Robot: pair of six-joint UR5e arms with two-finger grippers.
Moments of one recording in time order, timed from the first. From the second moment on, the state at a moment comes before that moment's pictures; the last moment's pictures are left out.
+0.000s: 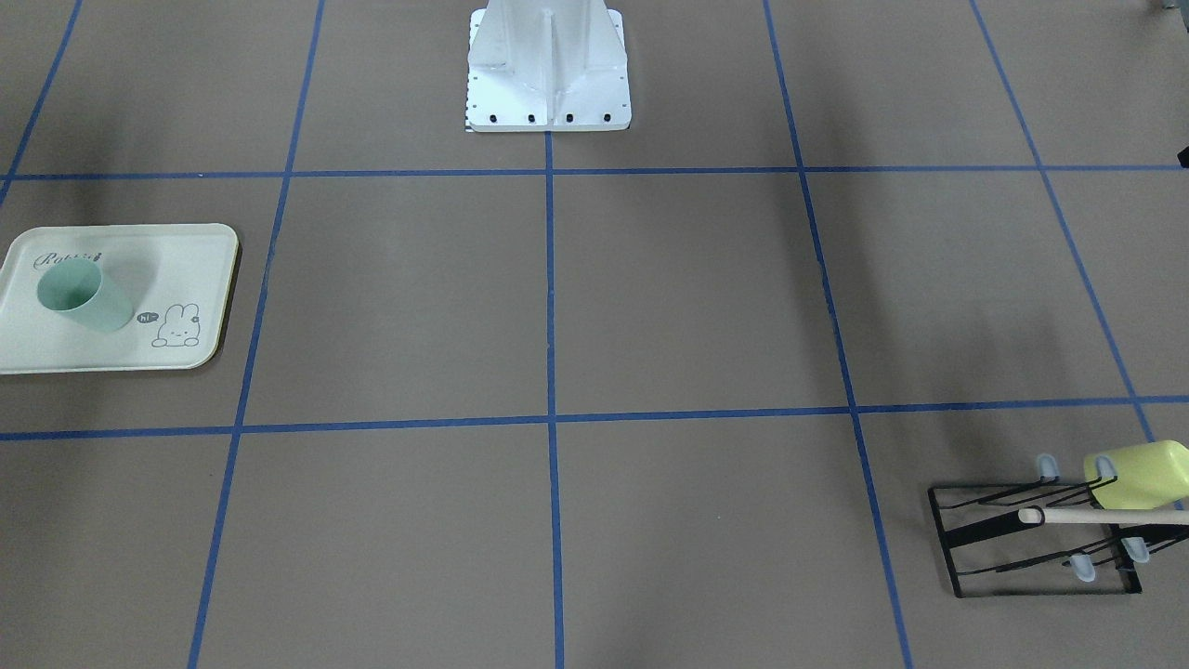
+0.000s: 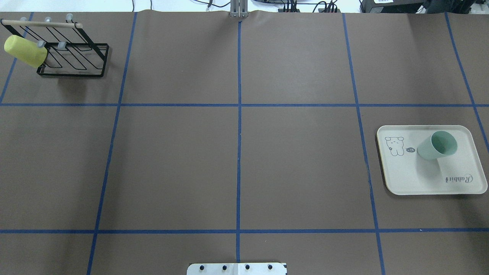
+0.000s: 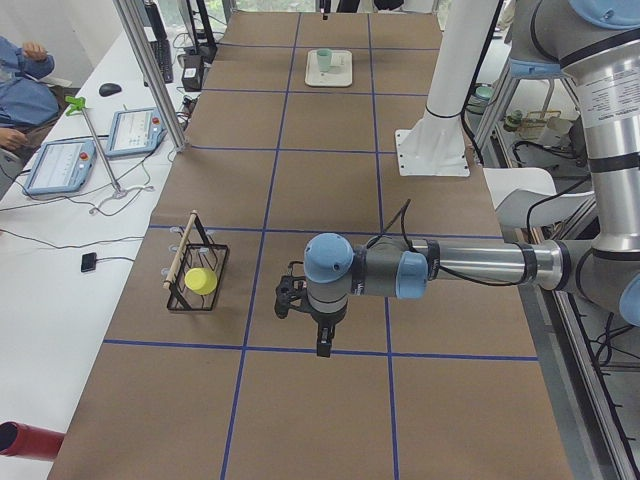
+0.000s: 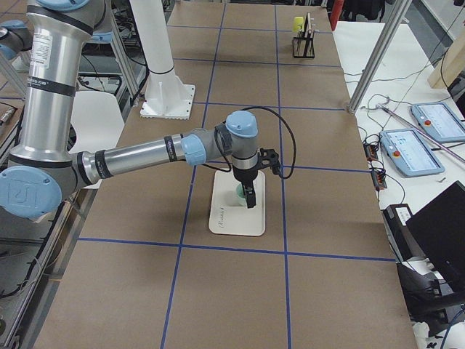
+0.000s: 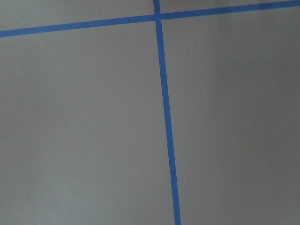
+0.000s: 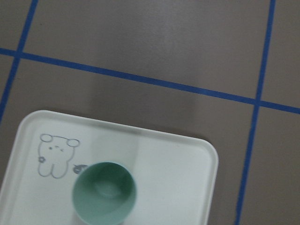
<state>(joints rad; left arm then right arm) -1.54 -1.29 -1.86 -1.61 -2.36 0.05 1.39 -1.78 2.00 -1.56 2.17 0.04</state>
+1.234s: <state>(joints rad) -1.54 -1.30 -1.86 -1.60 -2.35 0.05 1.56 -1.86 1.92 -1.59 2.17 -0.13</state>
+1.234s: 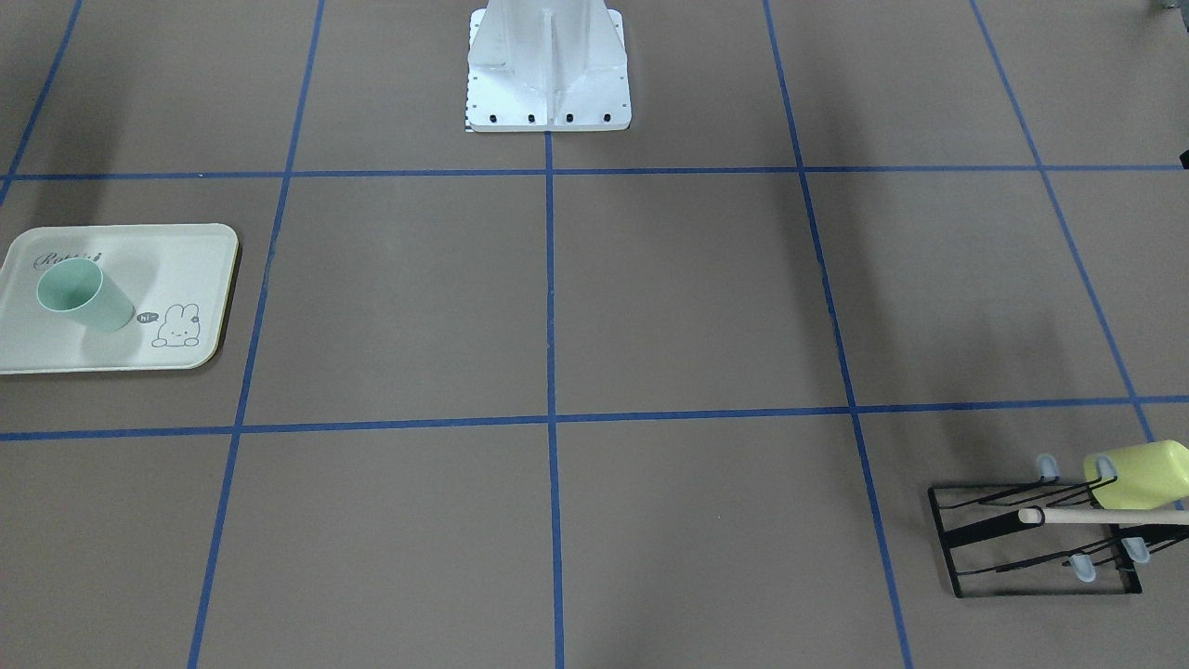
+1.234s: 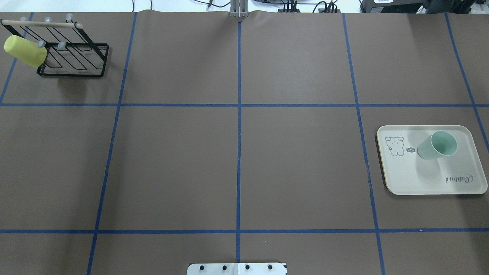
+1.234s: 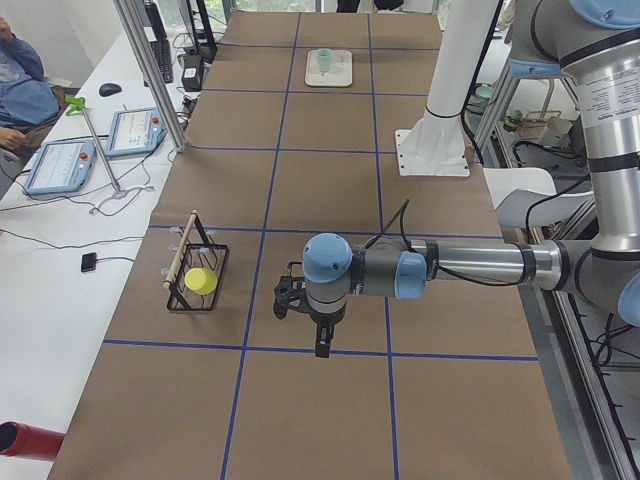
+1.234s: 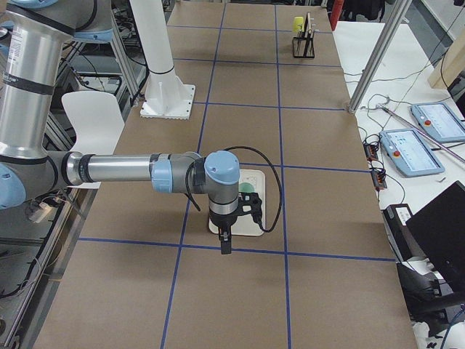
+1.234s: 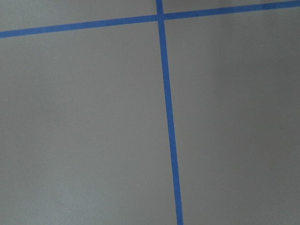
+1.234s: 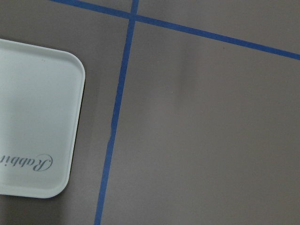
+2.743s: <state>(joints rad) -1.54 -1.29 -1.87 -1.62 -2.35 0.06 1.56 -1.88 1.84 -1.48 2.24 -0.14</state>
